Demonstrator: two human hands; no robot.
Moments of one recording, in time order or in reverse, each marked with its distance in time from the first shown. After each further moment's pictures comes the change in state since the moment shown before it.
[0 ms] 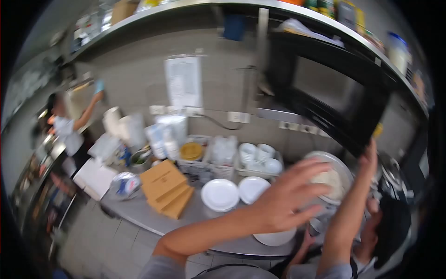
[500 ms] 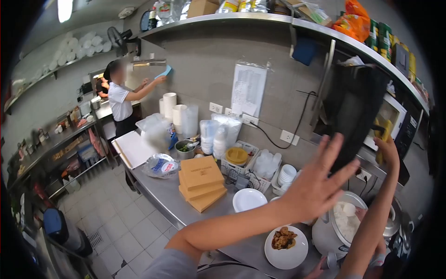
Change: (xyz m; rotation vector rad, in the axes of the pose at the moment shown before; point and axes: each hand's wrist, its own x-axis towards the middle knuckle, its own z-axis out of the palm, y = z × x) left_hand 0.018 -0.018 -0.030 0.639 0.220 0.044; right_hand 0.071 0.024 0.168 -1.132 -0.510 -0.228
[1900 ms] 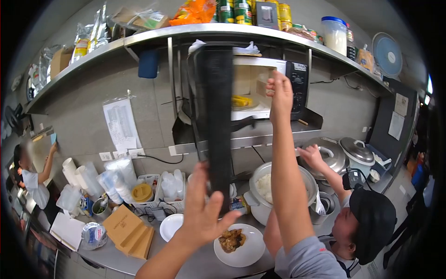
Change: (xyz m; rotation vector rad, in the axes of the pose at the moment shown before) left_hand -0.021 -0.002 0.074 -0.105 -0.012 0.159; right_hand -0.004 -0.042 0.018 0.757 0.716 -0.334
